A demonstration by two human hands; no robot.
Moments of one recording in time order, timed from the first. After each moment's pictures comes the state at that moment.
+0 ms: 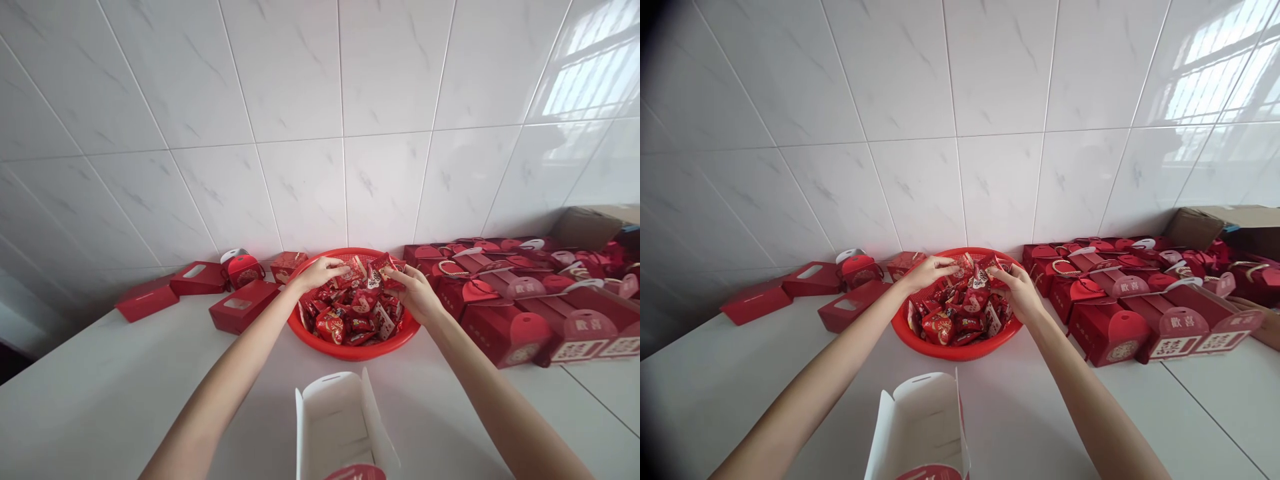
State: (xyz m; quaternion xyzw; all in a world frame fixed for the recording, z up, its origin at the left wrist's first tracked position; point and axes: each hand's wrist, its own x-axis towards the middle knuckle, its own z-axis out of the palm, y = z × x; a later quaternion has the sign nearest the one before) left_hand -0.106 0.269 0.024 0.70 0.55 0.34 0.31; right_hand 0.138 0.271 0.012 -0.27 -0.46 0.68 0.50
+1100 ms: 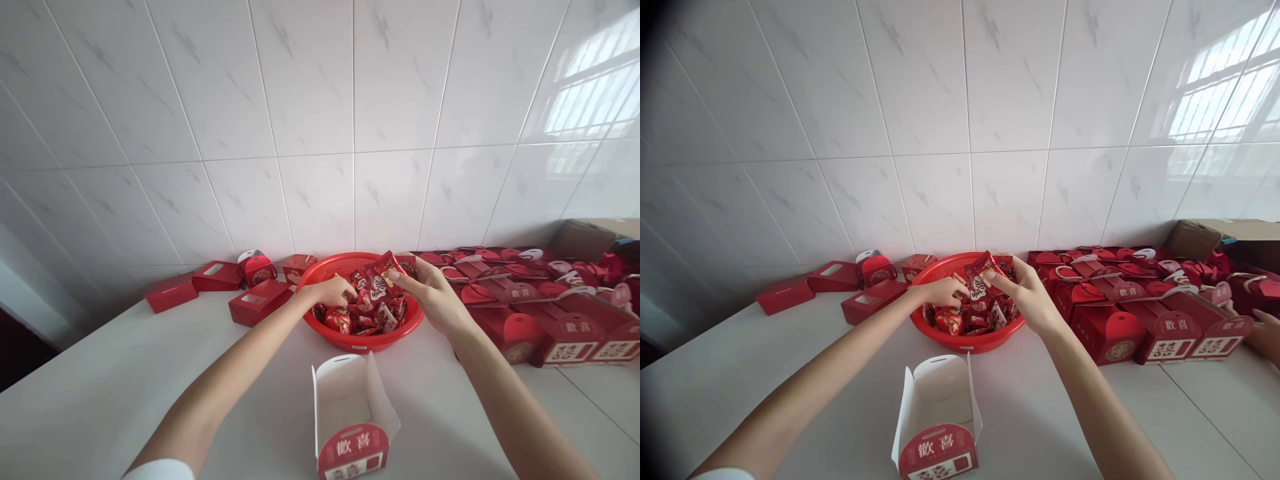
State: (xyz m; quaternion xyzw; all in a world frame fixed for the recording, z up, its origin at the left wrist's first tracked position) left_hand -0.090 0.240 0.029 0.80 0.56 0.02 0.20; right_hand 0.158 0.214 0.059 -0.18 -0.64 0.59 0.46
